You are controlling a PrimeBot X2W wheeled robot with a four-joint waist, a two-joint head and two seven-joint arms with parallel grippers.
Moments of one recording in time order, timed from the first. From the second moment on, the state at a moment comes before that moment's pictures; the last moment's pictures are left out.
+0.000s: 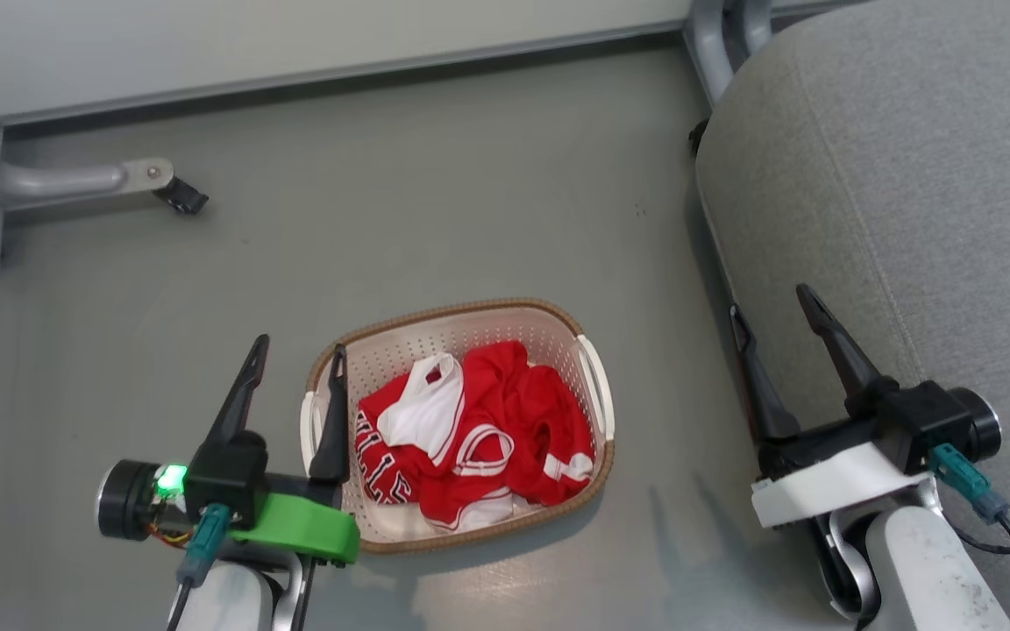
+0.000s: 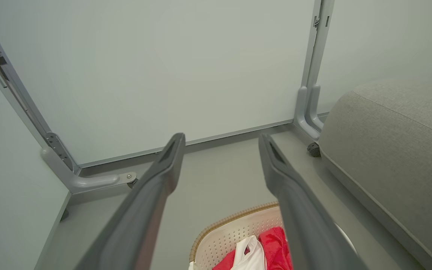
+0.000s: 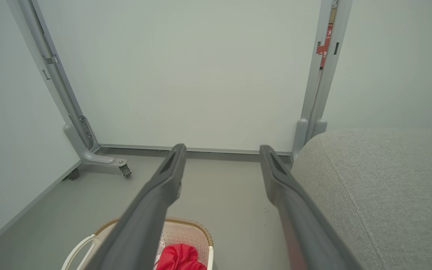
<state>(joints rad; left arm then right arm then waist) -0.12 0.05 -0.14 0.16 -0.03 -0.07 -0.26 -0.16 -0.05 0.10 0.06 0.11 0.13 -0.26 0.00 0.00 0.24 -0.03</state>
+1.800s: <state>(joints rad) -1.20 0.14 -0.87 1.28 -0.06 -0.04 -0.05 -0.51 -0.05 0.16 -0.05 0.24 0.13 -0.26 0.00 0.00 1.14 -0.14</state>
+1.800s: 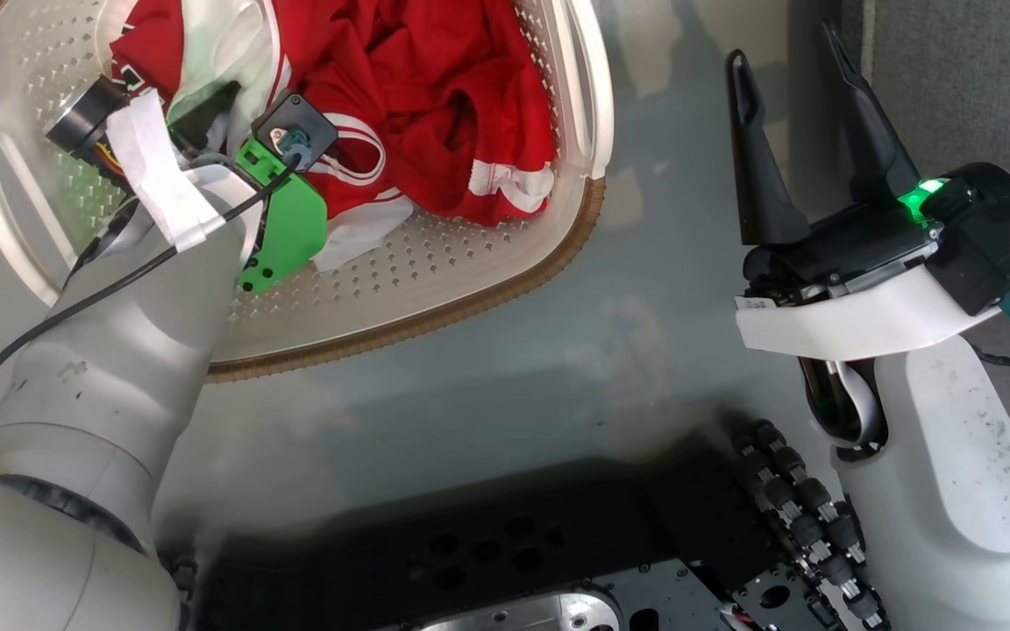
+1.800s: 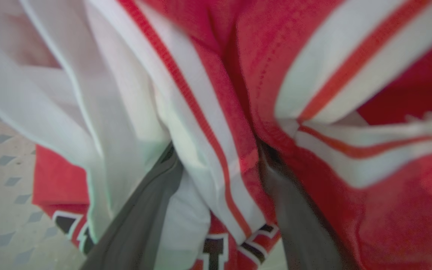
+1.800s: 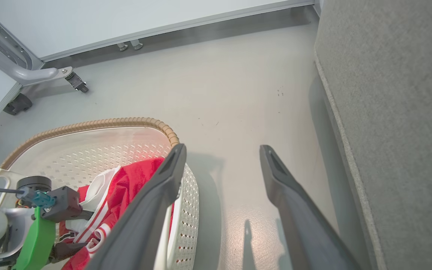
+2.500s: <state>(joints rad) -0.94 0.10 -0.78 1.27 -0.22 0.00 -0.25 -0.40 -0.05 0.24 0.06 0.24 0.13 -0.26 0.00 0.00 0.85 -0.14</state>
